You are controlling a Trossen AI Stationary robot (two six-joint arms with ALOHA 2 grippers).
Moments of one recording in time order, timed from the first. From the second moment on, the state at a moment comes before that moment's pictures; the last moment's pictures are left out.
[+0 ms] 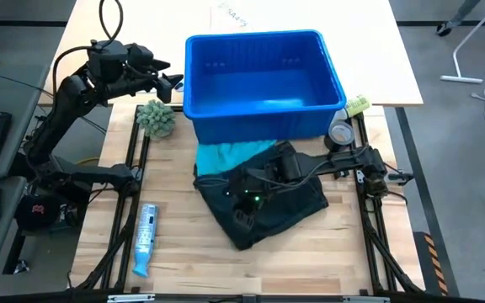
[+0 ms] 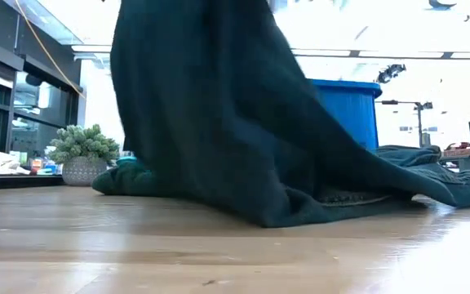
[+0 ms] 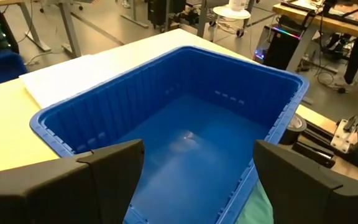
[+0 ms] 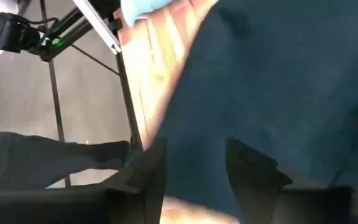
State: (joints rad) left arm 0.71 1.13 1.64 -0.87 -0.04 -0.09; right arm 0.21 2.03 2.15 -1.02 -0.20 0.65
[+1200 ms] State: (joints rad) left arm 0.27 1.27 1.24 -0.56 0.26 -0.54; right arm -0.13 1.73 2.14 -1.56 0.28 0.54
